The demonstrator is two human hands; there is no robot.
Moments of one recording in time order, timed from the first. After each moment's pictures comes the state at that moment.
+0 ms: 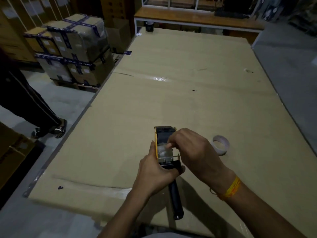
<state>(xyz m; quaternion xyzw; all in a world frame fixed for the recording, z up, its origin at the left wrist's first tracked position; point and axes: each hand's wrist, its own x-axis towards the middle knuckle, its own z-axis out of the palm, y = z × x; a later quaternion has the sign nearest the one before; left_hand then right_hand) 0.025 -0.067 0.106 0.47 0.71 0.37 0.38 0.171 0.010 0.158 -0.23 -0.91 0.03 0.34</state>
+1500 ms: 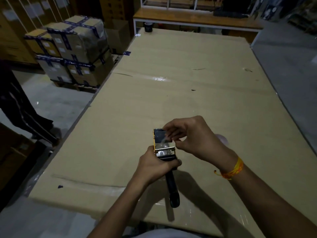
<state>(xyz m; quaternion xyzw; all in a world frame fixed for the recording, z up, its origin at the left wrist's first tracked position) 0.027 -0.046 0.096 0.42 0.75 0.30 0.42 0.177 0.044 0.177 -0.32 -0.86 0.30 0.25</state>
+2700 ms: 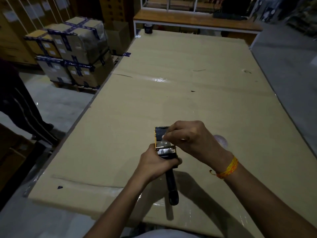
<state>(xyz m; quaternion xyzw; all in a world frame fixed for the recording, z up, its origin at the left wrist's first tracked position) 0.023 -0.040 0.093 0.42 0.73 0.31 0.43 0.181 0.049 0.167 -0.18 -0.93 0.10 0.29</state>
